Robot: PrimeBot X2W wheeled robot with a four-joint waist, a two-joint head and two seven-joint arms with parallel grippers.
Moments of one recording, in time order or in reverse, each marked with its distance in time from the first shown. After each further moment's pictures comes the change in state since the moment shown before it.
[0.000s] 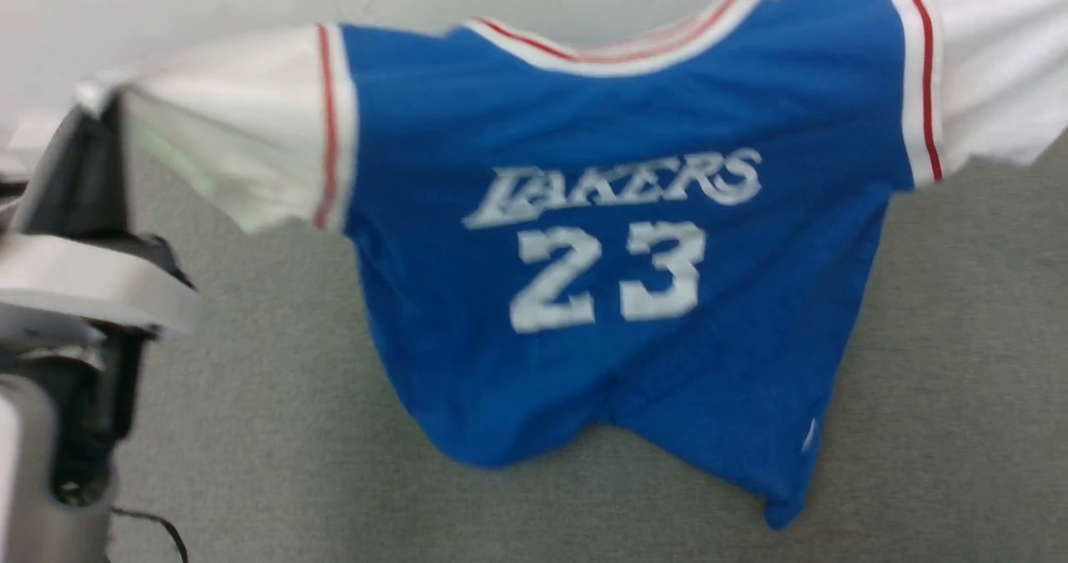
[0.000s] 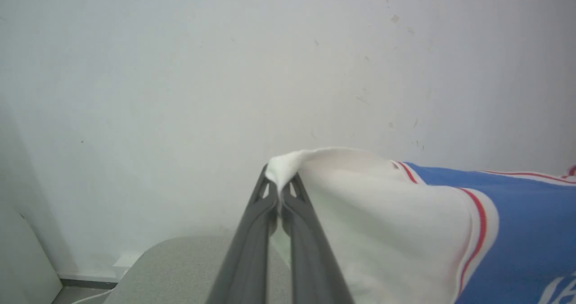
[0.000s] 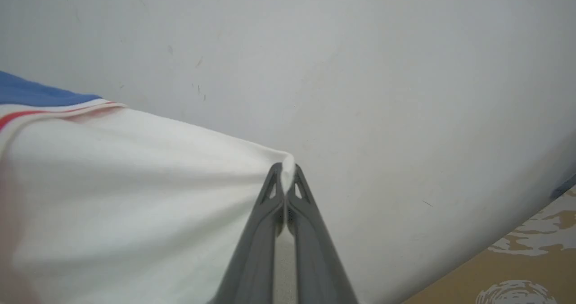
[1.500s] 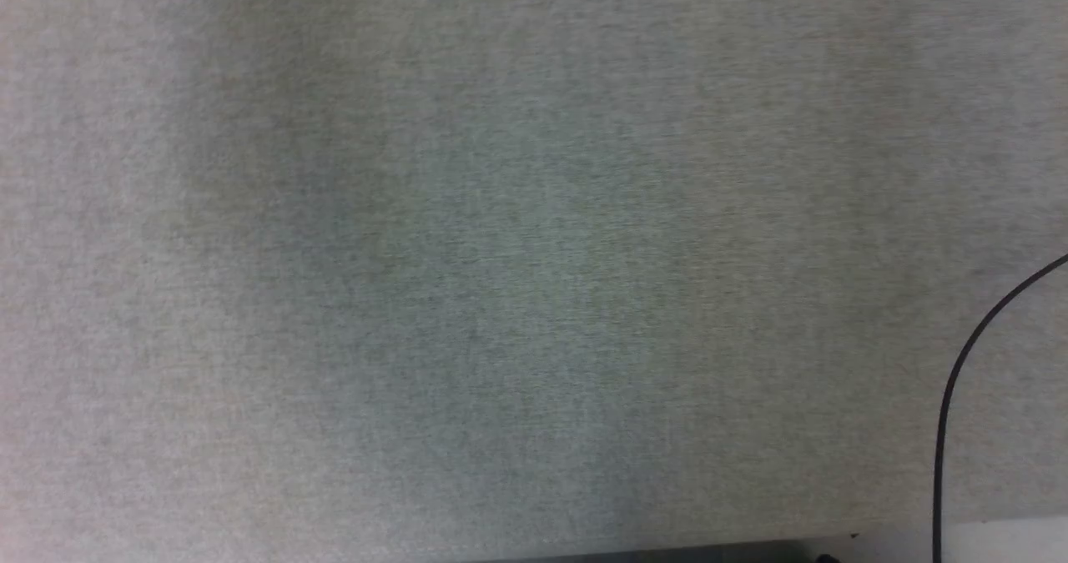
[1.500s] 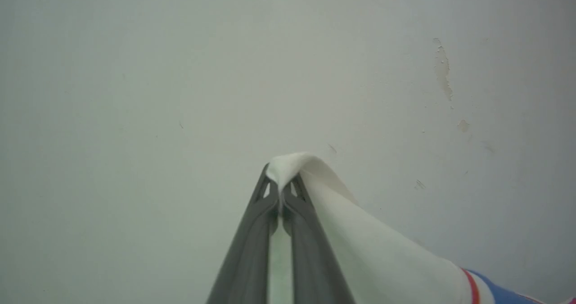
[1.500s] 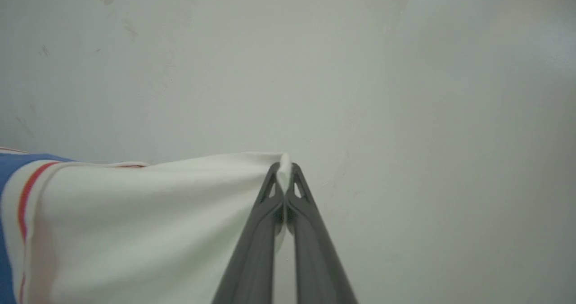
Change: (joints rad) left arm -1.344 -0.050 -0.049 0.800 -0.004 -0.143 -0.406; right arm -1.195 0.174 0.192 0.692 -0.022 0.000 -0.486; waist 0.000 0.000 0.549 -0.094
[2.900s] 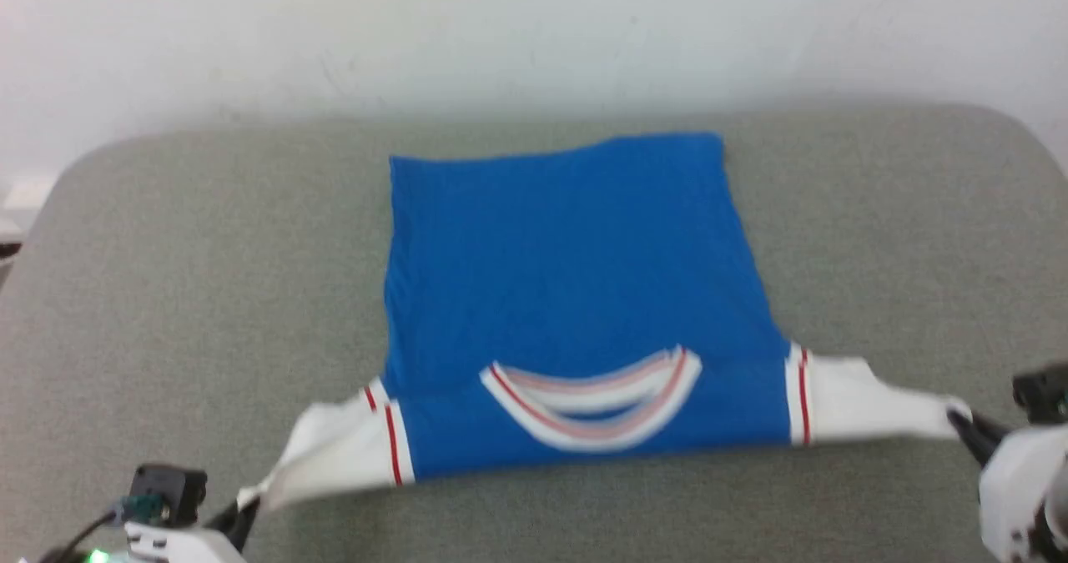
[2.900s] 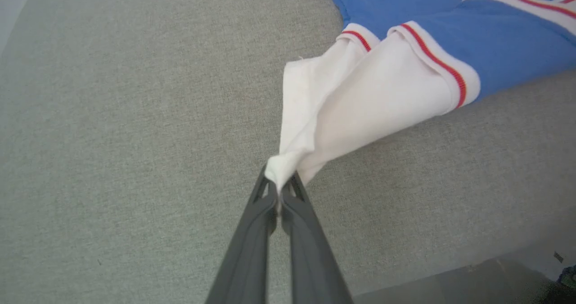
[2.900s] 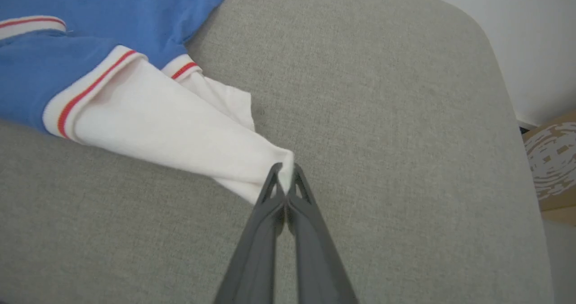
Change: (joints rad) left arm 1.722 0.193 -0.217 -0.400 -0.102 -0.045 0.404; right arm 1.590 -0.182 0.174 -0.281 0.397 0.000 0.235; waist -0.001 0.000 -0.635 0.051
